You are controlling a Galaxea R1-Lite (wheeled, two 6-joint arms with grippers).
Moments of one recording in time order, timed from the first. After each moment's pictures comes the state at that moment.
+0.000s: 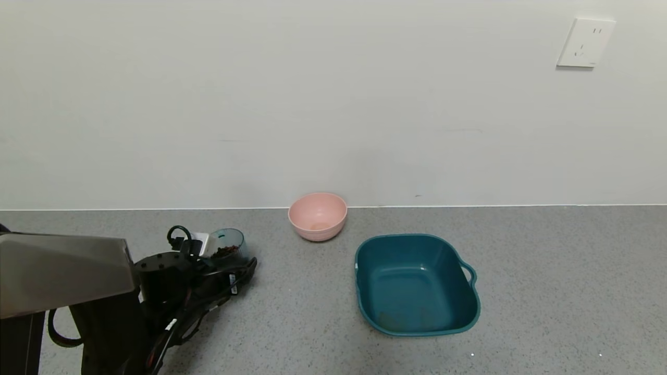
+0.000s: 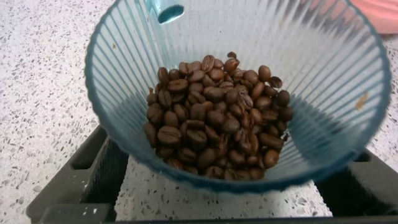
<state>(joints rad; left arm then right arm) -0.10 2.26 -0.44 -1.56 0.04 0.00 0.01 0.00 0.00 0.00 -0.02 0.03</state>
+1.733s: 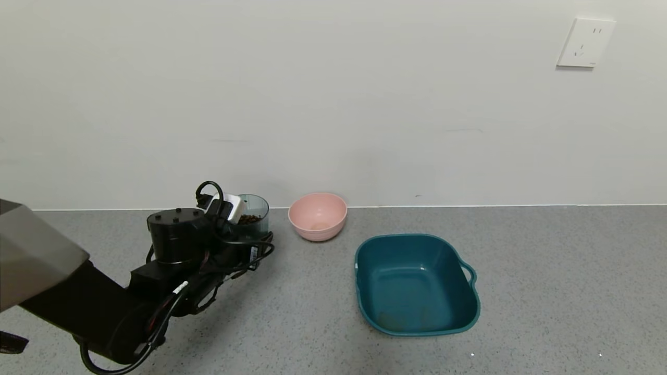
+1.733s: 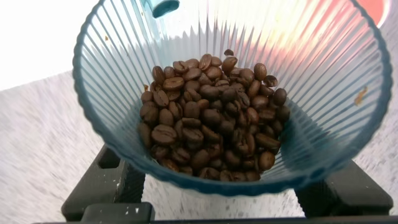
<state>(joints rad) -0.28 1.96 -0.61 -1.09 0.19 0.17 0.01 0.00 0.00 0.00 -0.02 0.03</state>
